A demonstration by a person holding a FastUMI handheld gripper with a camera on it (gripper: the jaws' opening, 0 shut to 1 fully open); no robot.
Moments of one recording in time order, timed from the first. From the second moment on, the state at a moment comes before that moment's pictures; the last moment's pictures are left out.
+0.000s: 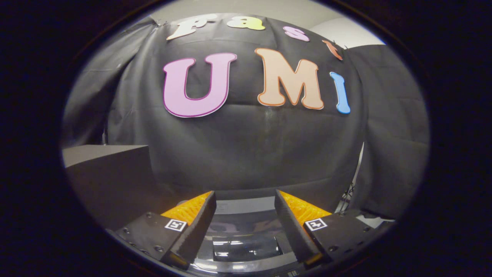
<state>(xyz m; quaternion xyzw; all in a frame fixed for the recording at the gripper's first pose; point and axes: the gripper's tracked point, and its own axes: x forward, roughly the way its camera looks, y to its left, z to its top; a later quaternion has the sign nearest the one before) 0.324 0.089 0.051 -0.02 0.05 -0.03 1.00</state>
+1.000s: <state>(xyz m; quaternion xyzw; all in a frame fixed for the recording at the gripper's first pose) 0.238 0.078 0.052 0.01 0.07 -0.03 1.00</state>
